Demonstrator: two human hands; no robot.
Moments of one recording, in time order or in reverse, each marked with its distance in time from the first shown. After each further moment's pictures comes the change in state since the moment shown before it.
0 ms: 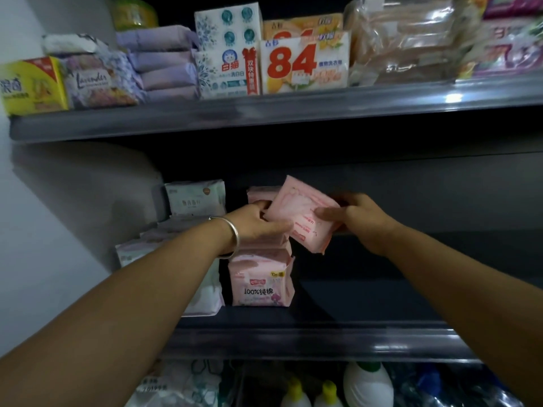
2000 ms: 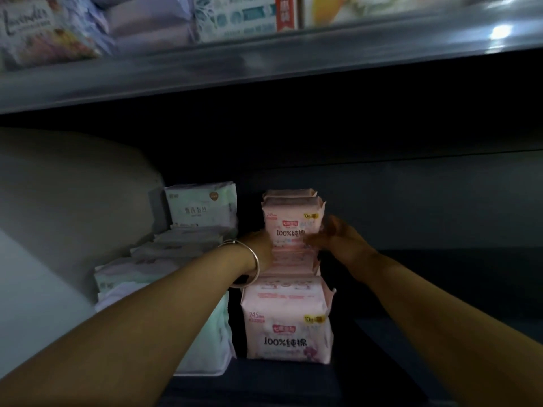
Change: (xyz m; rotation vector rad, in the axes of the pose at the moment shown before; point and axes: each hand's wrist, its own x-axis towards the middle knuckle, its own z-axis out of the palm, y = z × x) left_hand 0.088 -0.064 -0.008 0.815 0.066 -0.168; right_hand 0.124 0.084 0.070 0.084 -0.019 0.066
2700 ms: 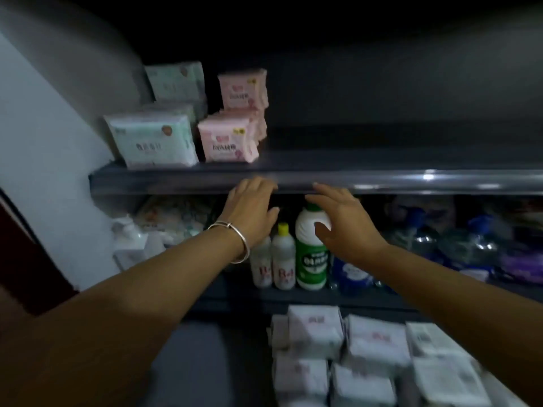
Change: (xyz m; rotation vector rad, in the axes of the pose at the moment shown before) left_hand -0.269 0.129 0.119 -0.115 0.317 0.193; right_hand -0.336 0.069 -0.091 -1.025 -0.065 -0.380
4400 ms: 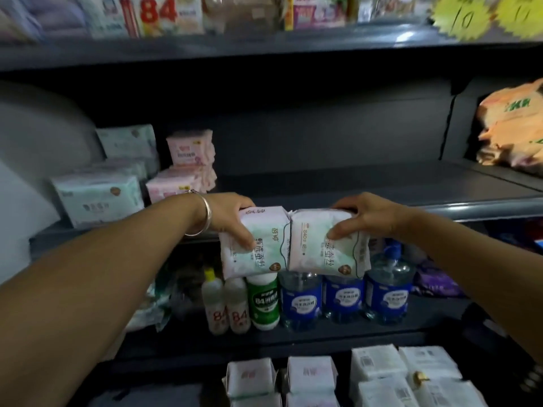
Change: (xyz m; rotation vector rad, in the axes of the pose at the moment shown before) left_hand 0.058 0.066 -0.084 -0.365 -0.627 0.007; right_hand -0.034 0.073 -0.166 0.470 -0.304 0.348
